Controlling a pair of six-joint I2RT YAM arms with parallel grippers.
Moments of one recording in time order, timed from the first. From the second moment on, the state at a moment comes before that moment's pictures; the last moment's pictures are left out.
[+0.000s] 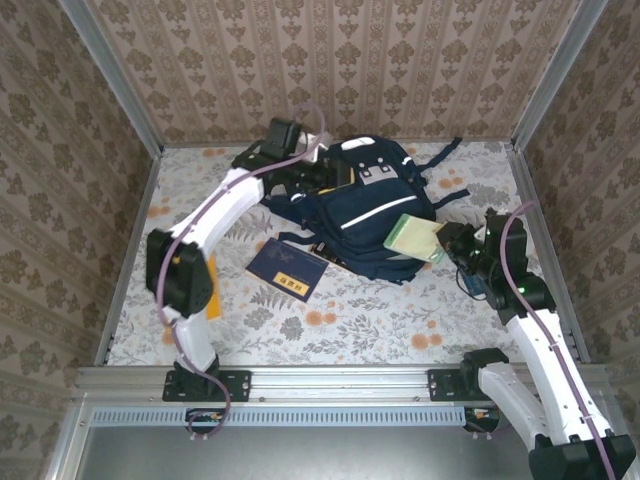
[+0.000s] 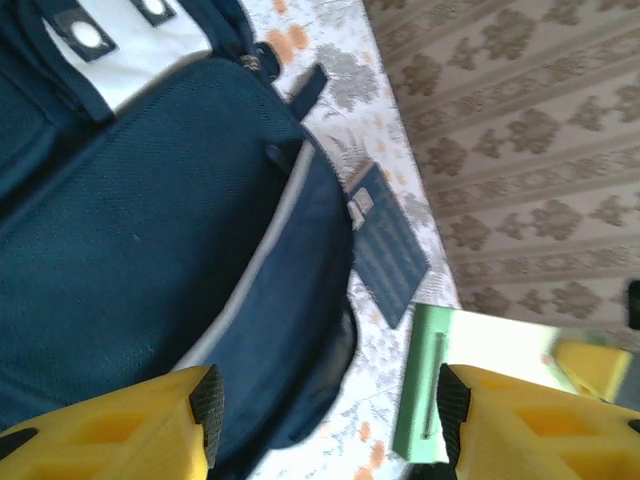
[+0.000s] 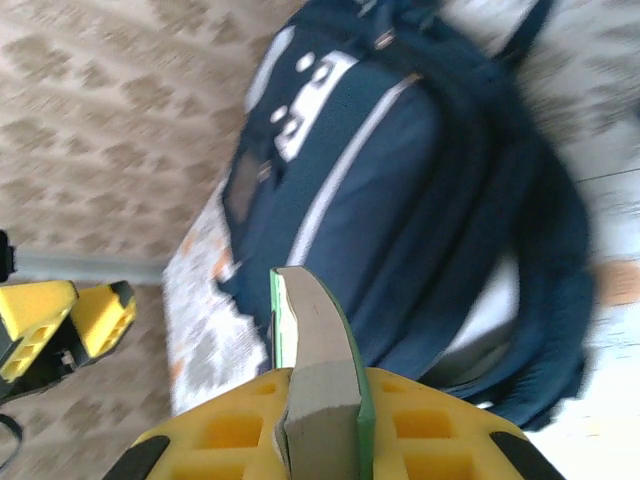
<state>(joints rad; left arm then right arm) -0.54 1.92 1.79 -0.61 0.68 -0.51 0.07 0.75 0.75 -0.53 -0.19 0.97</state>
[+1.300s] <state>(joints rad) -0.67 2.48 2.19 -0.62 0.92 -0.54 0.01 0.66 0.78 -0.70 0.07 0.84</state>
